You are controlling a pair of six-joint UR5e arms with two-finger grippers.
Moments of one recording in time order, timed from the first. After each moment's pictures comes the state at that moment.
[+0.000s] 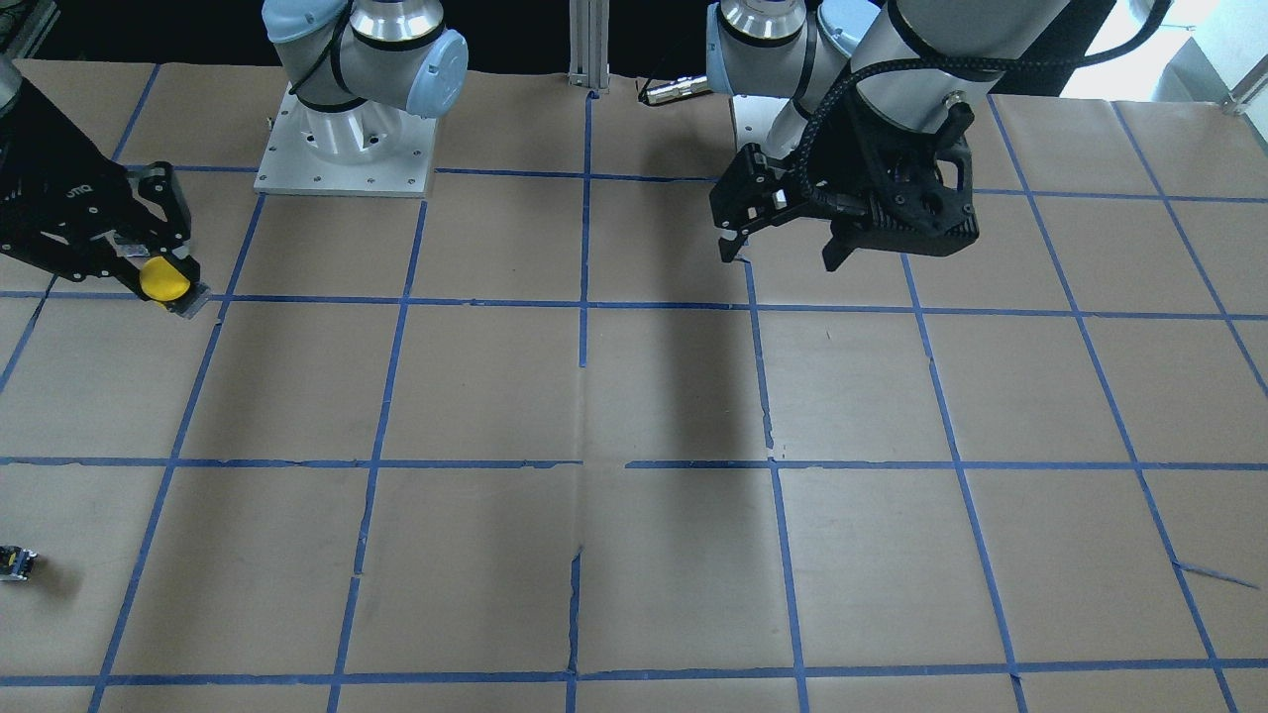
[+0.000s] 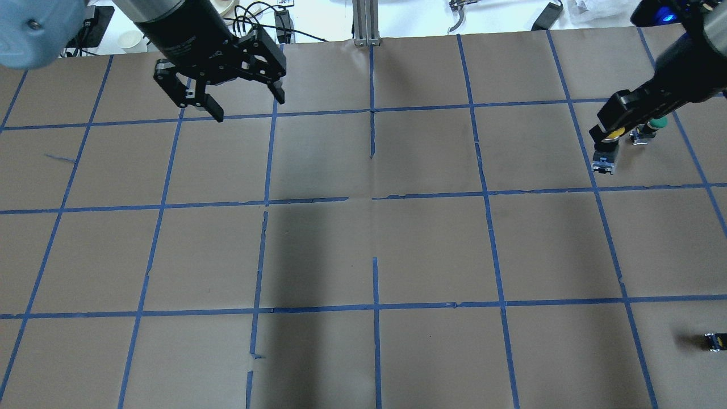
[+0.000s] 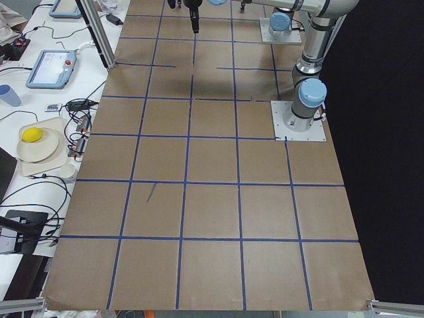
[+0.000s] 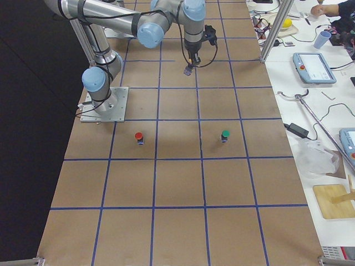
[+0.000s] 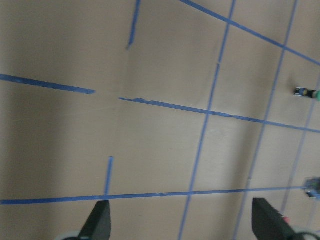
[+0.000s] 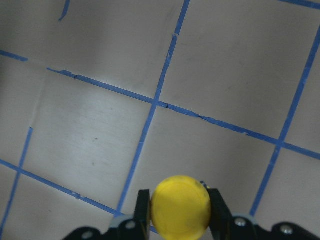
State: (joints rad) left arm -1.62 -1.67 -1.37 -1.70 1.41 -0.08; right arm 1.17 -1.63 1.72 -1.63 -1.33 -0.78
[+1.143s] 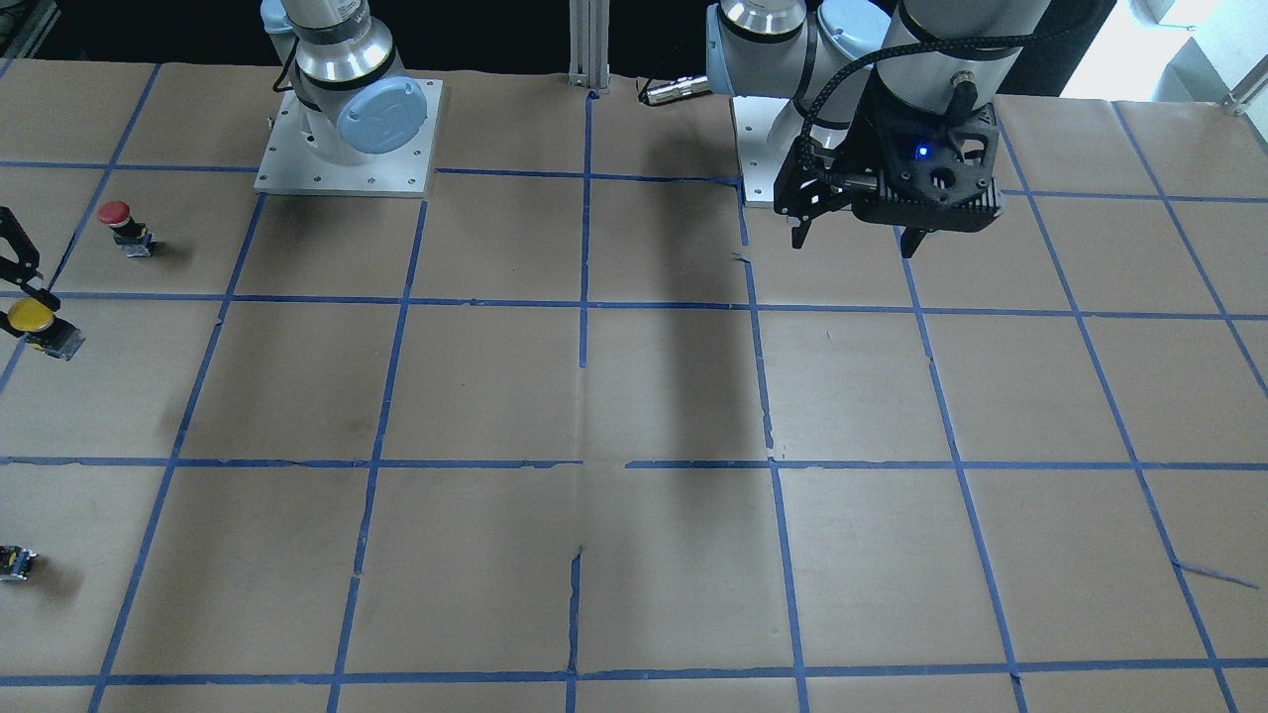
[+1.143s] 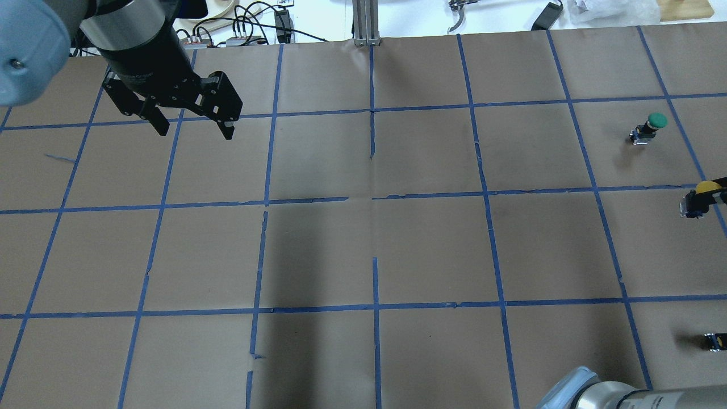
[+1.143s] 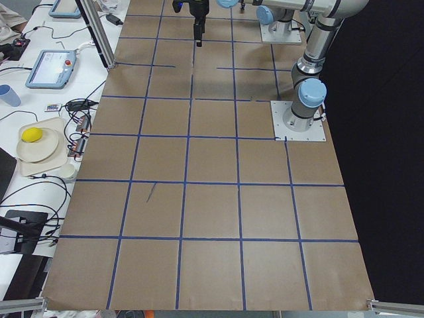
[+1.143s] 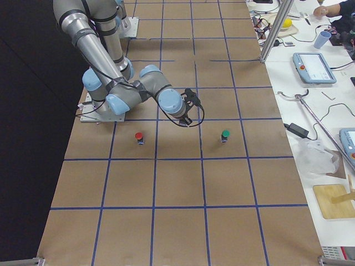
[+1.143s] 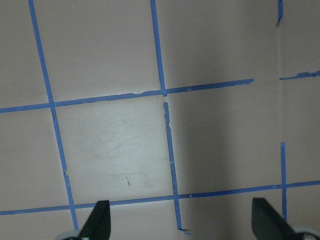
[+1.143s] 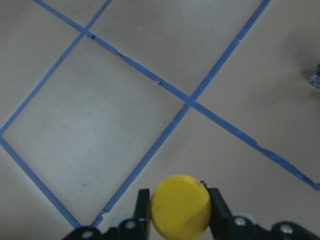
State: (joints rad) left arm -1.61 -1.60 -1.47 -1.67 1.60 0.06; right arm 0.64 -1.45 1.89 -1.75 -1.14 -1.65
